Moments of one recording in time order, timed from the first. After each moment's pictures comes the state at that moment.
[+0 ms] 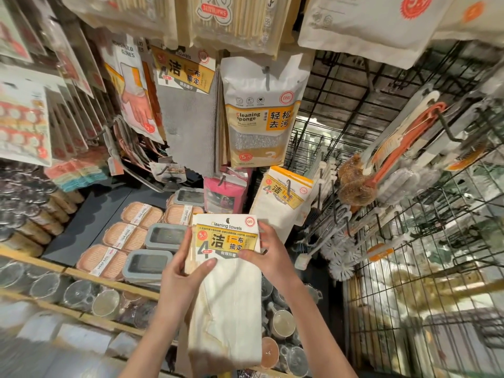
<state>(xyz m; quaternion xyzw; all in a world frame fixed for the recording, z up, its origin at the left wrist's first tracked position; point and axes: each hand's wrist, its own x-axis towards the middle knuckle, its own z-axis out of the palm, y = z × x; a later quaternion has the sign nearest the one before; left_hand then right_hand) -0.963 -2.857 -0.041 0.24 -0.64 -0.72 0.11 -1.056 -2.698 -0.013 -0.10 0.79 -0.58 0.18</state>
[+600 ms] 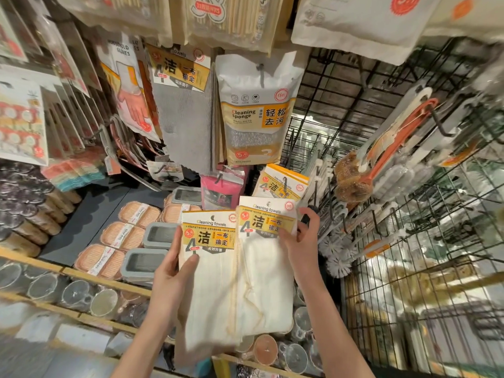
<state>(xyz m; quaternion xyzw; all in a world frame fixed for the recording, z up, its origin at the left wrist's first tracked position) -0.959 -2.863 -0.046 0.27 -0.61 -0.74 0.10 -1.077 -2.661 -0.015 0.02 0.68 -0.74 0.02</state>
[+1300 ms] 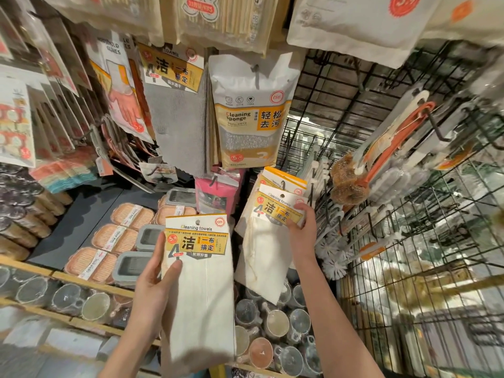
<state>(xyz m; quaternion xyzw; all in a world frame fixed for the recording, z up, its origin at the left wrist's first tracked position) -0.956 -2.879 -0.057 0.28 -0.60 -0.74 0.11 -1.135 -2.656 -0.047 0.06 0.72 -0.69 -0.03</state>
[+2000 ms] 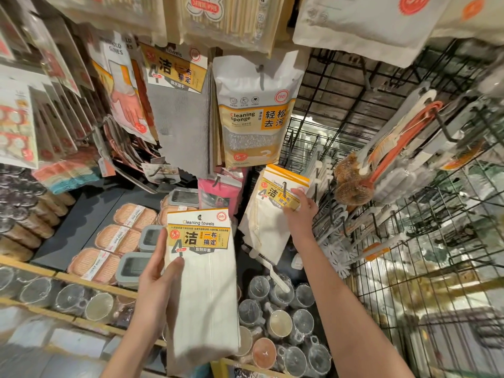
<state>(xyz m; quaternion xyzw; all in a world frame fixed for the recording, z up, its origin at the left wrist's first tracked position) -0.964 -2.882 -0.049 0.27 -0.57 -0.76 0.11 -1.175 -2.671 -0.043 0.10 0.81 -0.58 0.01</state>
